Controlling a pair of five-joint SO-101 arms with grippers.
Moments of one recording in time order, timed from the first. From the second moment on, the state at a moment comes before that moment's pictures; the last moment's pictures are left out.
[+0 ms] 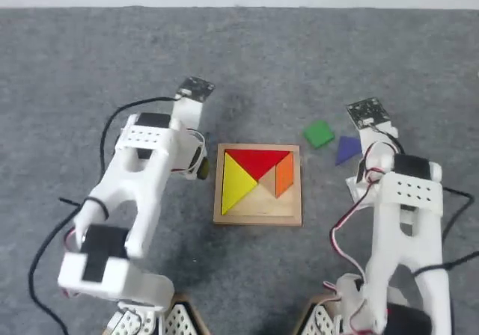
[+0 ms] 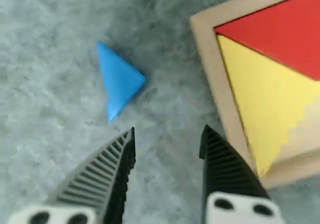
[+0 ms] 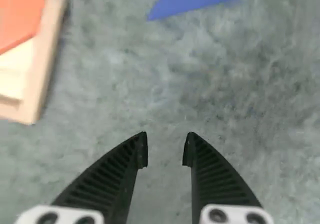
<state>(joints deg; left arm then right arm) 0.6 4.0 29.1 65.5 -8.7 8.4 -26.8 44.6 66.9 28.8</state>
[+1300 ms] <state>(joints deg) -11.9 6.8 25.8 59.1 6.8 -9.1 46.0 -29.4 70.2 31.6</state>
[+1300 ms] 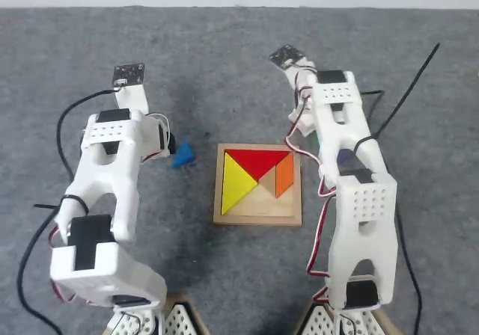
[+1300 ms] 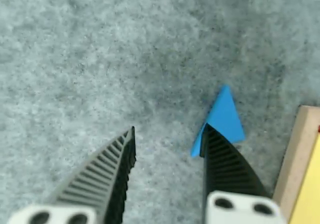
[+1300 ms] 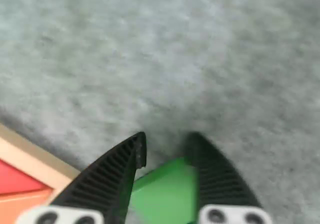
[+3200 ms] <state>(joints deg) -11.9 6.8 26.6 59.1 6.8 -8.4 32.4 -8.4 67.9 -25.1</state>
